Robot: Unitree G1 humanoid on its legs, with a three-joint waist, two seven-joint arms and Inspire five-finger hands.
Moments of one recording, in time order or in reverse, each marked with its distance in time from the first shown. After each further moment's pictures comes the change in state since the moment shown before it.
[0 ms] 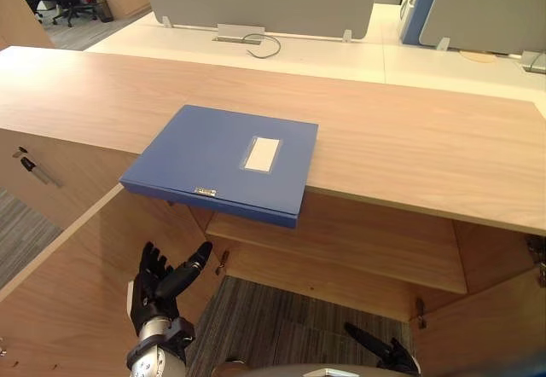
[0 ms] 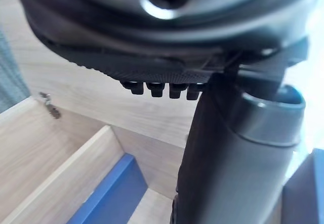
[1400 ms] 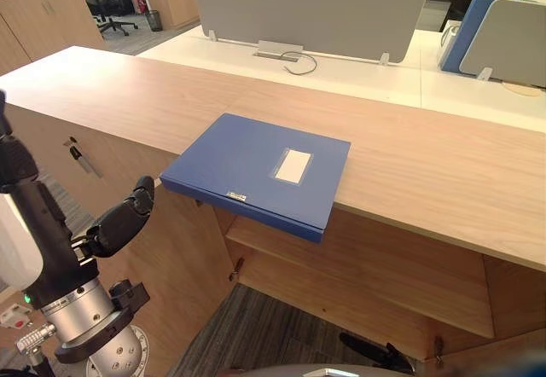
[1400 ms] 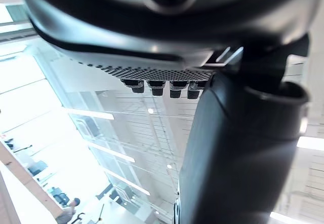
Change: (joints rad) left arm -0.015 0.243 0.003 -0.498 0.996 -0.153 0.398; right arm -0.141 -0.065 0.036 0.297 -0.038 -0.092 -0.022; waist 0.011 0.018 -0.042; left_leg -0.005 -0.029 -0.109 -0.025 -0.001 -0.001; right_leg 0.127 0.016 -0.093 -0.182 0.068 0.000
